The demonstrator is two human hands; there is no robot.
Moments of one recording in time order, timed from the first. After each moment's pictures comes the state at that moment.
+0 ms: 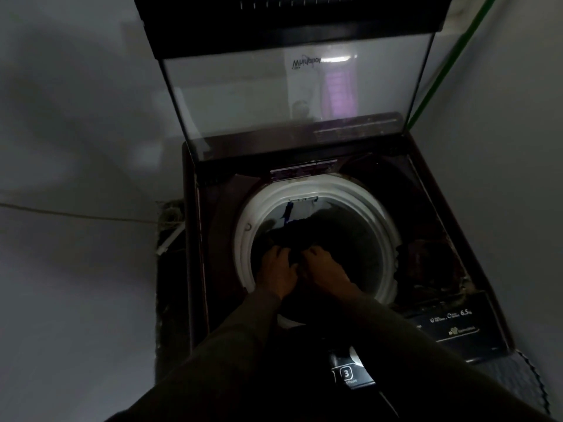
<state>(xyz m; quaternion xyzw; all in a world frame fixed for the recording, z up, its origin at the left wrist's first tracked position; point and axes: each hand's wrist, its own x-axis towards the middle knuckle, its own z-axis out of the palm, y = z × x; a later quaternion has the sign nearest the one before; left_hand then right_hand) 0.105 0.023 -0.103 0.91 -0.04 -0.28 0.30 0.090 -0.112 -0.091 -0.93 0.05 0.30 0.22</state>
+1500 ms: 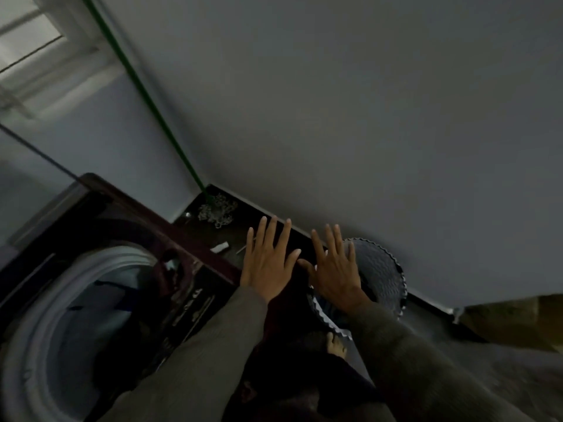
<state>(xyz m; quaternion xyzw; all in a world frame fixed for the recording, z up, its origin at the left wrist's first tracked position) -0.087 -0.358 -0.029 0.82 -0.56 -0.10 0.02 -0.226 -0.445 -0.061 -0.89 0.42 0.09 0.14</state>
